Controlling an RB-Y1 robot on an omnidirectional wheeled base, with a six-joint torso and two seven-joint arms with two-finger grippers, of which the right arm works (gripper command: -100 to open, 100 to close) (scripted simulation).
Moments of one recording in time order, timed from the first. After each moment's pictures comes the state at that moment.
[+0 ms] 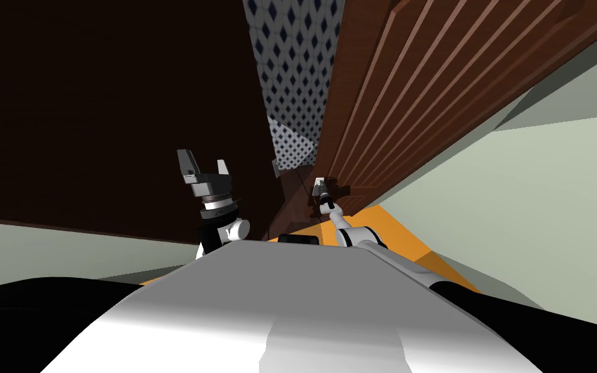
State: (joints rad) arm -0.53 -0.08 -0.02 -0.55 -0.02 -0.54 -0.08
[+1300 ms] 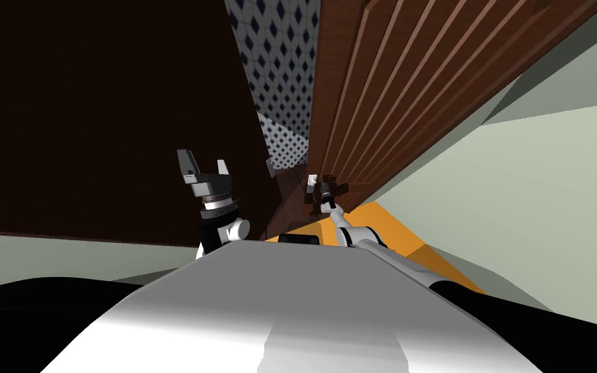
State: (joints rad) arm -0.54 -0.08 -0.08 -0.54 -0.05 -0.55 0.00
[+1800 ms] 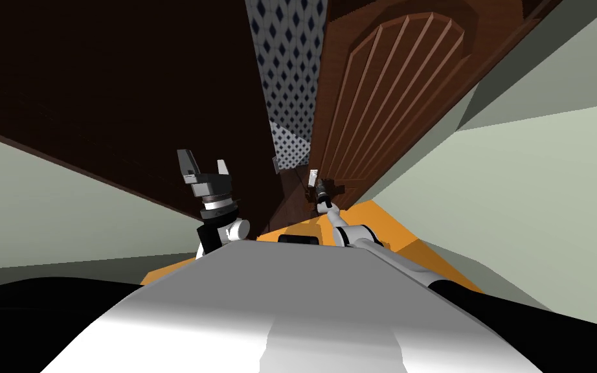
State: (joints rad) arm -0.56 -0.04 -0.05 -0.52 -0.04 -0.52 -0.02
